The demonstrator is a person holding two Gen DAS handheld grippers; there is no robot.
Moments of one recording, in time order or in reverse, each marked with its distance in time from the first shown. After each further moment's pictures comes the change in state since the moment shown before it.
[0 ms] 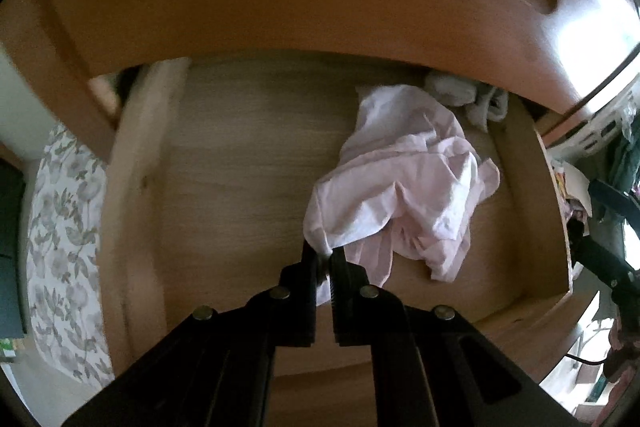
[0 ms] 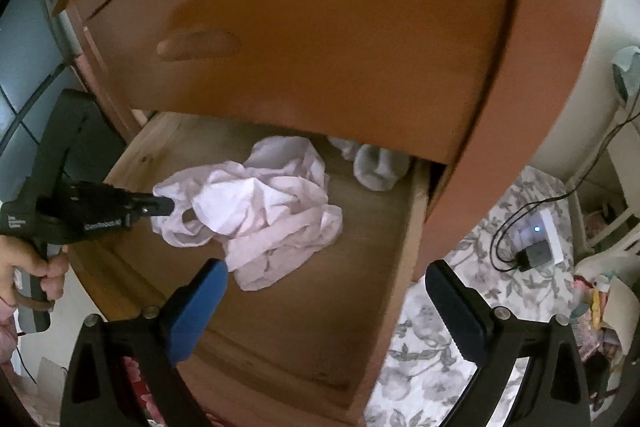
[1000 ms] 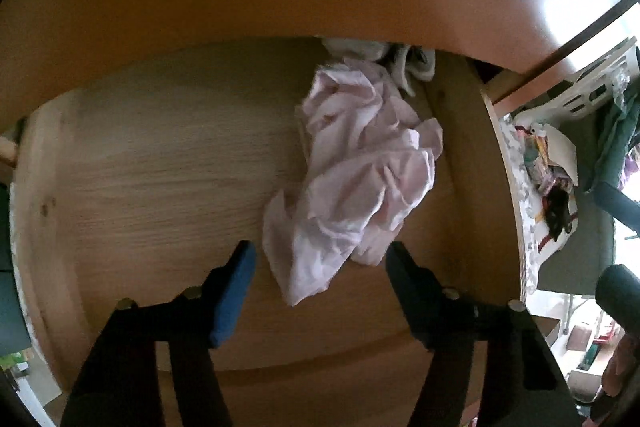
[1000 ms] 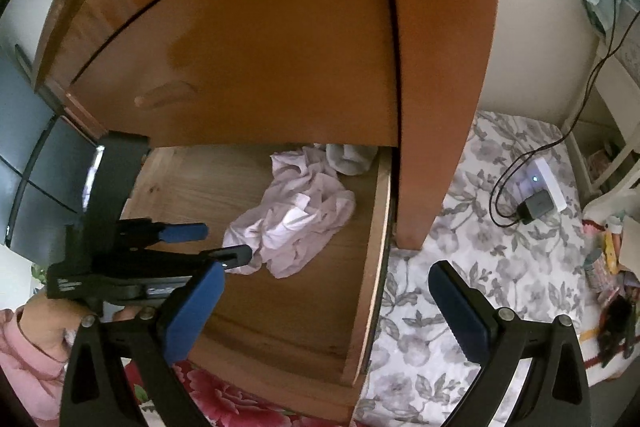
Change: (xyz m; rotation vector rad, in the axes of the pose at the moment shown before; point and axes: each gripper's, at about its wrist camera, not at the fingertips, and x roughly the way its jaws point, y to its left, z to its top) left arm 0.034 -0.092 0.023 0.083 0.184 -0.049; right arm -0.033 -0.039 0.005 0.204 0.064 0.059
